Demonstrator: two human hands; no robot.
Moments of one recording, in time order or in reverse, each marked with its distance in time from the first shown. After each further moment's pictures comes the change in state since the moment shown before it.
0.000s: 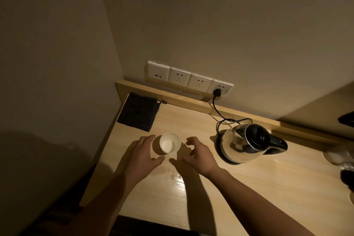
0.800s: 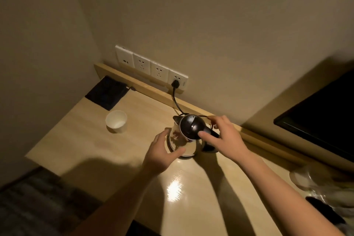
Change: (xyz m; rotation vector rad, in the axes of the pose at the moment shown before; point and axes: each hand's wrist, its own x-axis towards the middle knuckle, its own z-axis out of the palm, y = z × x) left_hand -0.033 0.242 0.186 -0.591 0.142 -0.101; right_hand -0.045 0.167 -0.250 -0.176 0.128 -0.331
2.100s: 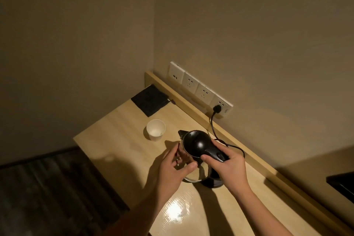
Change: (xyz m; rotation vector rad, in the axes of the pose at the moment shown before) left_hand -0.050 0.026 -0.057 -0.461 0.284 -0.080; right_hand 0.012 -0.070 0.070 0.521 0.023 -0.072
